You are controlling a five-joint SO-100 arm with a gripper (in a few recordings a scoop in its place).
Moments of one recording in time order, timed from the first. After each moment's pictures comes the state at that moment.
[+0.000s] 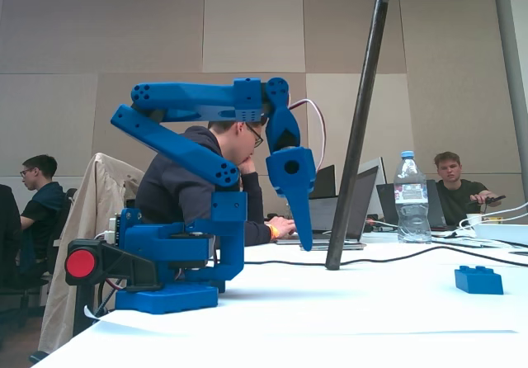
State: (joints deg) arm -5.1 158.4 153.6 76.6 -76.6
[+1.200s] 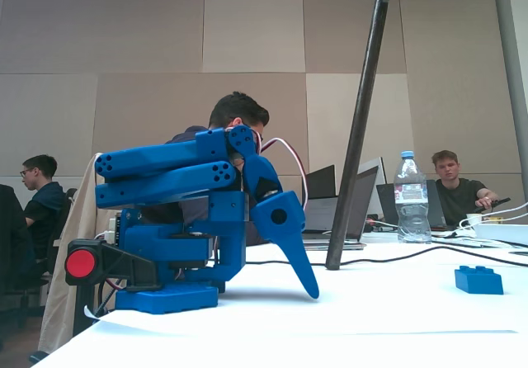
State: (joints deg) arm 0.7 191.1 182.5 70.4 -82.6
